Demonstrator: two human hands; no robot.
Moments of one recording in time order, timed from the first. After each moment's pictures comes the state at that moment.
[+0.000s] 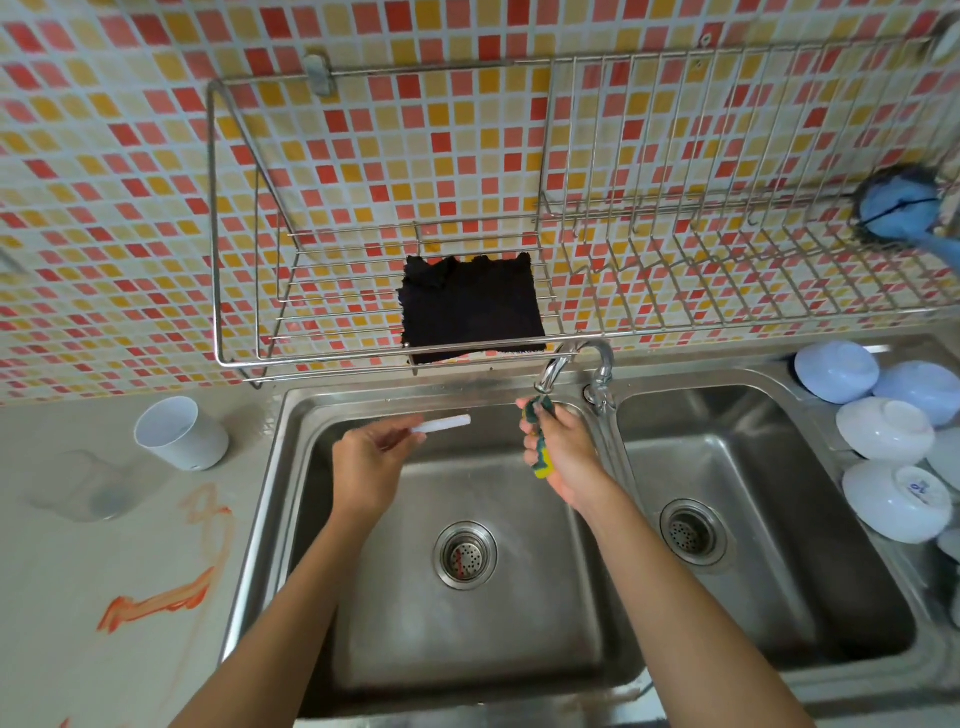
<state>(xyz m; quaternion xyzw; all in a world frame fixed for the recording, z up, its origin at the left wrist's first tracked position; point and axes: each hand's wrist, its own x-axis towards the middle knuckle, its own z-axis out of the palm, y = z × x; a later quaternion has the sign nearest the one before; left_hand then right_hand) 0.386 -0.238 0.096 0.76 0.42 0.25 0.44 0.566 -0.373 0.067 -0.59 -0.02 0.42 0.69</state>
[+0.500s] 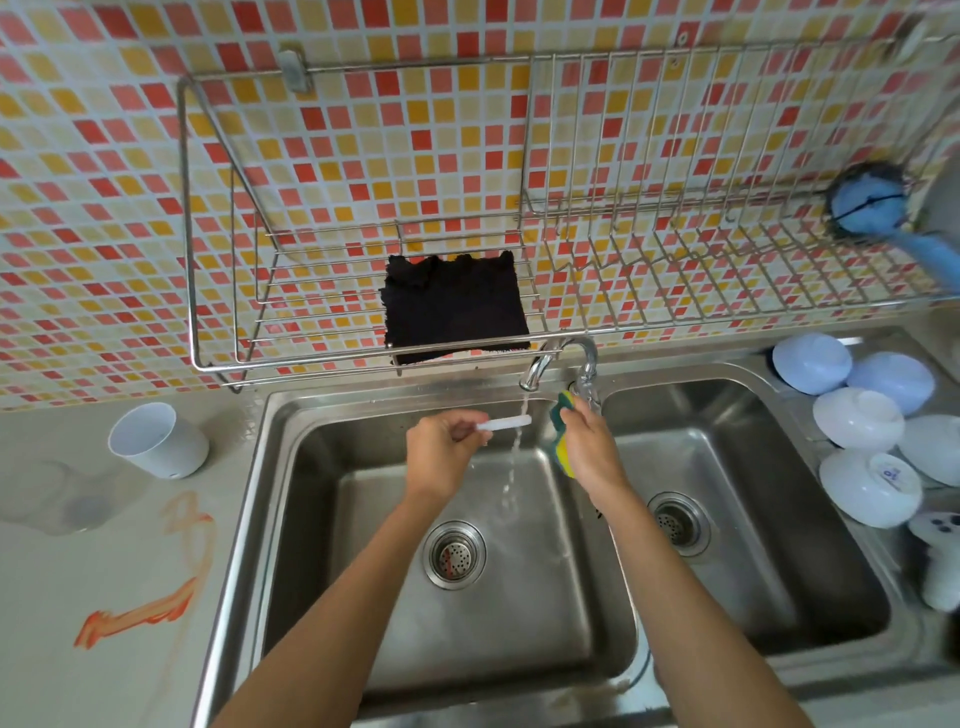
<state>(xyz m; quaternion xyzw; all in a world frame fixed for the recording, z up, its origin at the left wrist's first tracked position) 0.453 -0.282 0.091 0.75 0.37 0.19 0.51 0.582 -0.408 0.079 -0.79 -0.11 0.26 0.55</state>
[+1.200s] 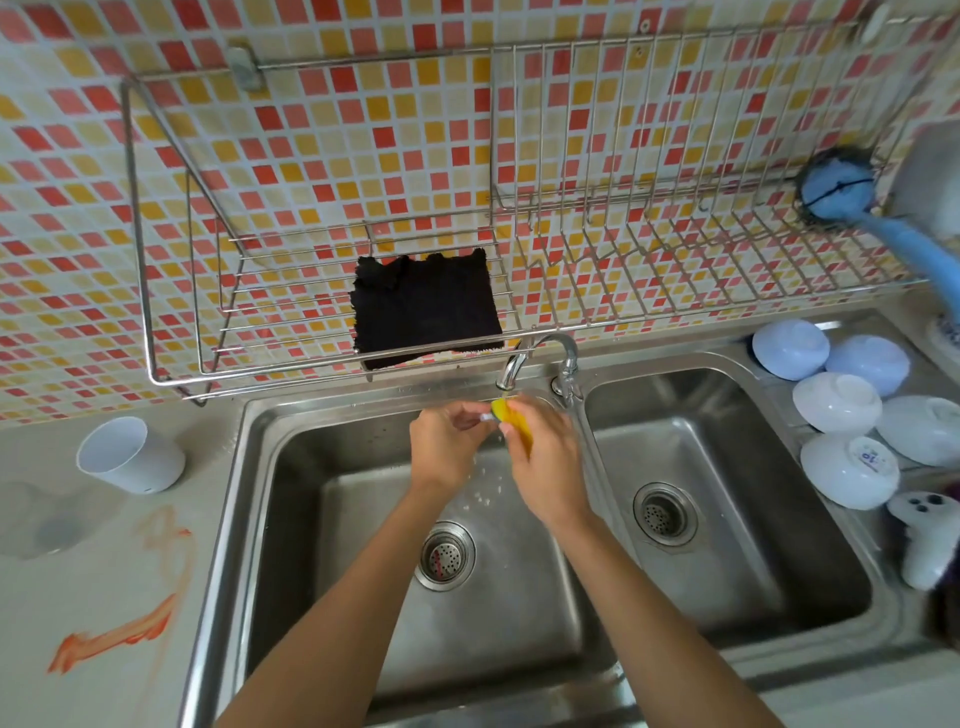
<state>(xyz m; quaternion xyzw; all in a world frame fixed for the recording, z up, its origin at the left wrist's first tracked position) 0.481 -0.295 0.093 0.75 0.36 0.19 0.52 0.555 -0.408 0.056 -0.83 -0.37 -0.03 0.42</state>
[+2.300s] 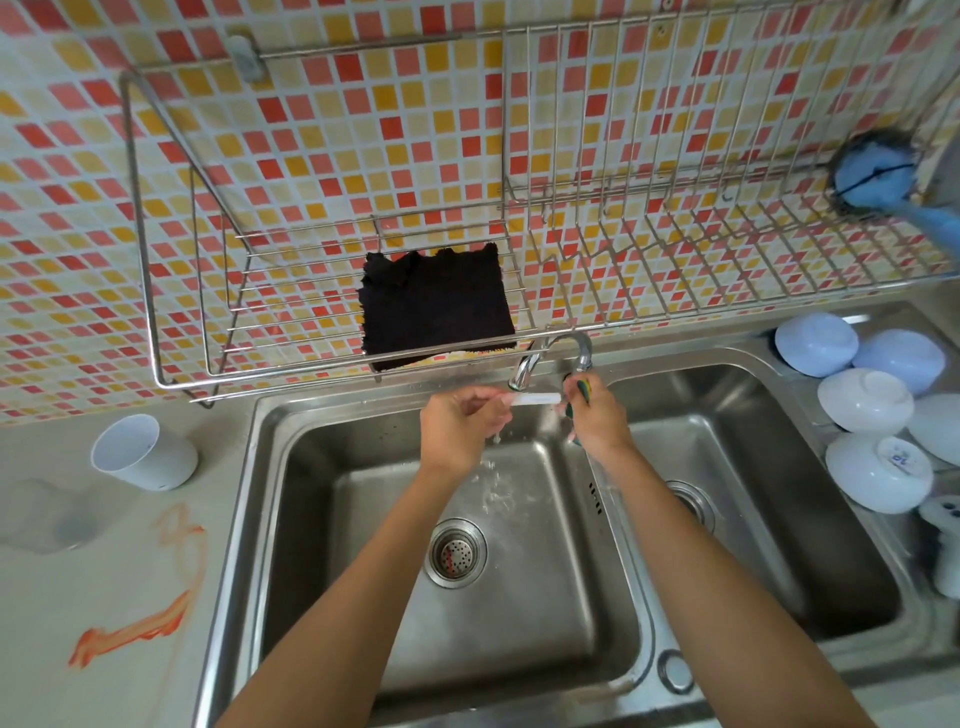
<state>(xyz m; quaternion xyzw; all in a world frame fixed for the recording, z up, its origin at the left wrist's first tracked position) 0.490 -0.291 0.110 0.63 0.34 0.19 0.67 0.641 -0.400 0.037 -0.87 -0.17 0.19 0.42</state>
